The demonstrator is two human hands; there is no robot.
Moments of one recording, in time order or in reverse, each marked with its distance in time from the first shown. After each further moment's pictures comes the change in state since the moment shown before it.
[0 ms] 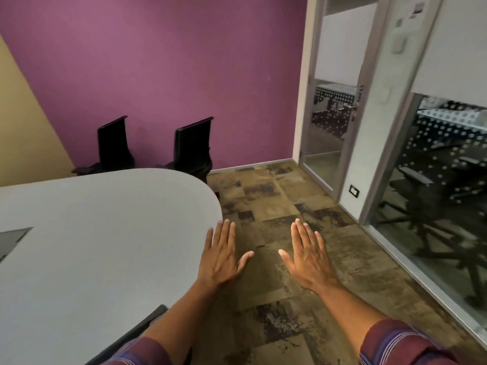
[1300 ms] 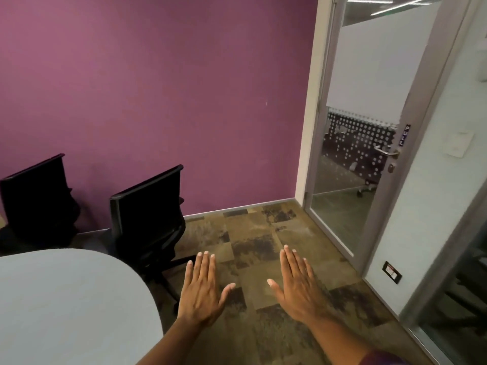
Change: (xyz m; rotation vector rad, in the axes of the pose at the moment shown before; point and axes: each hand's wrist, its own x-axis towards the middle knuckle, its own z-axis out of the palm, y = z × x) left_hand 0.687 -0.121 0.174 -0.052 0.026 -0.069; right_hand 0.694 0.179 0.165 0.021 0.009 -0.075
